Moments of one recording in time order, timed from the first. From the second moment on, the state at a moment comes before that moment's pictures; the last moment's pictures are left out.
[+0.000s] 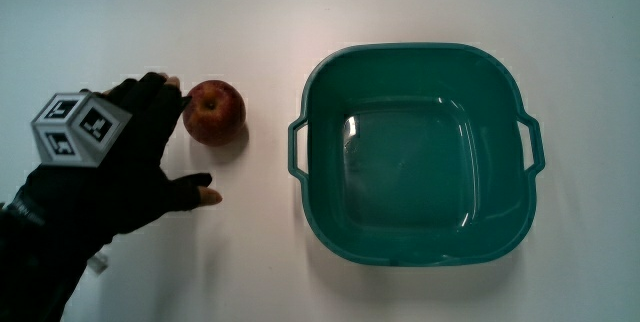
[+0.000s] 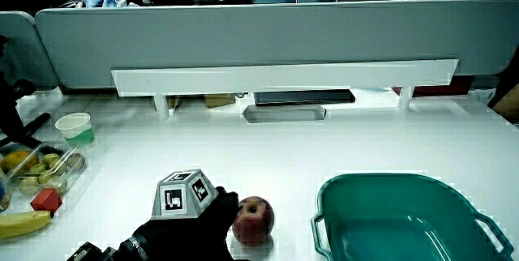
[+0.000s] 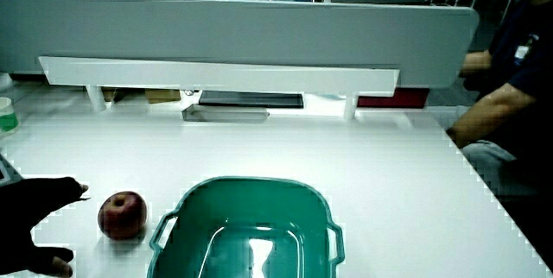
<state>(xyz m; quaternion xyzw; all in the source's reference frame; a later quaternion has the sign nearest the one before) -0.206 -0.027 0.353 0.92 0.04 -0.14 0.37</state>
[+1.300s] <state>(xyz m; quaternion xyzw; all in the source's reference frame) -0.188 -0.075 0.402 0.90 0.01 -0.17 0.39</state>
